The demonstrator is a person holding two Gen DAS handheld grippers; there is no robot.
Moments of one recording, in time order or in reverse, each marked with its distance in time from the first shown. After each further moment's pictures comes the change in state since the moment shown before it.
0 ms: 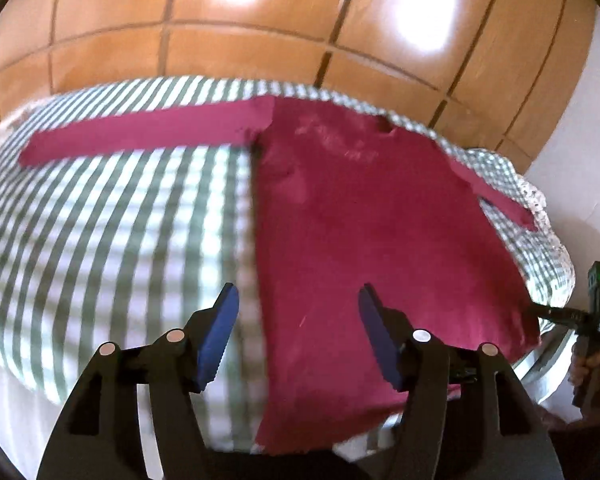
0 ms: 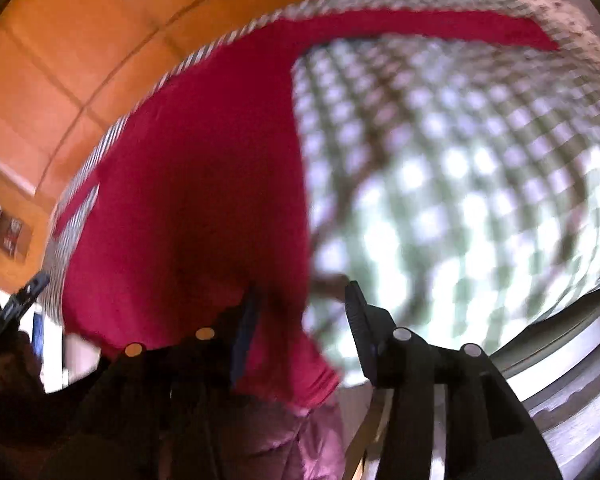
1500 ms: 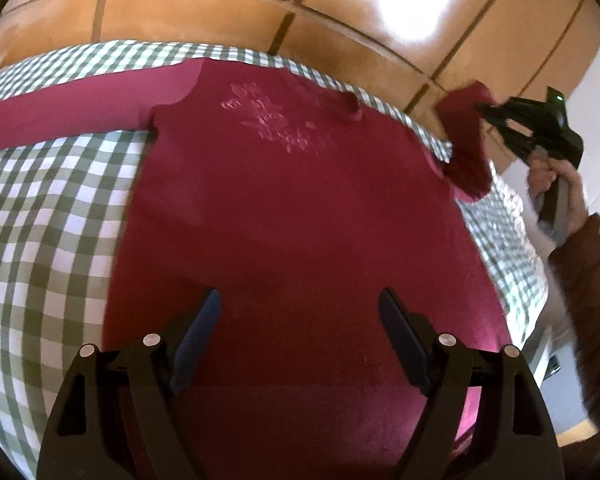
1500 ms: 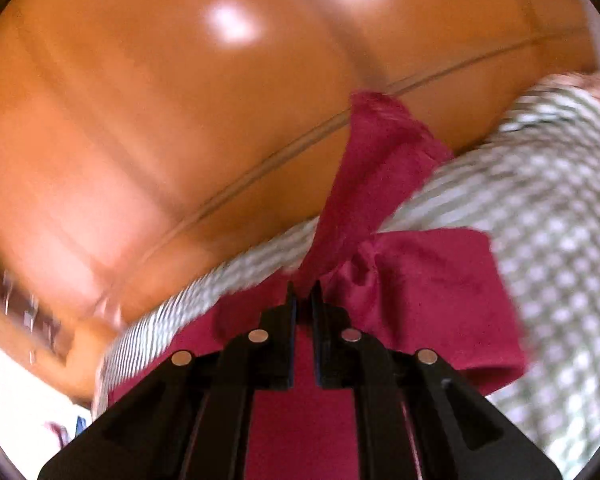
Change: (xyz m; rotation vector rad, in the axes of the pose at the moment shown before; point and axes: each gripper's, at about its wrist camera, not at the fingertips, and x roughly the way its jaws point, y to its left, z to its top) left arm 0.097 -0.035 0.040 -0.082 0.099 -0.159; right arm 0.096 0.126 0.276 -0.032 -0.239 0.231
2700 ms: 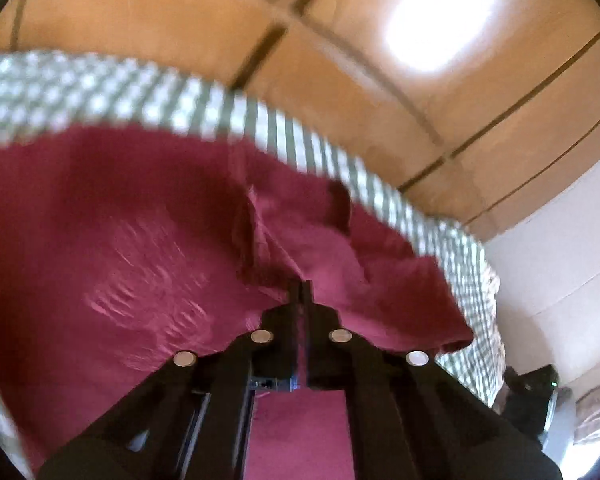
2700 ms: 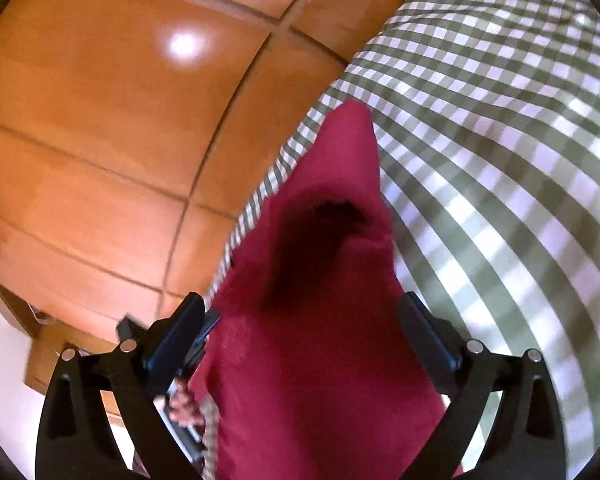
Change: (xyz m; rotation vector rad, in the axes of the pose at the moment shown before) left arm 0.113 -0.009 0.184 -0.148 -0.026 -0.150; right arm -0.047 -0.115 -0.101 0.467 -0.030 0.205
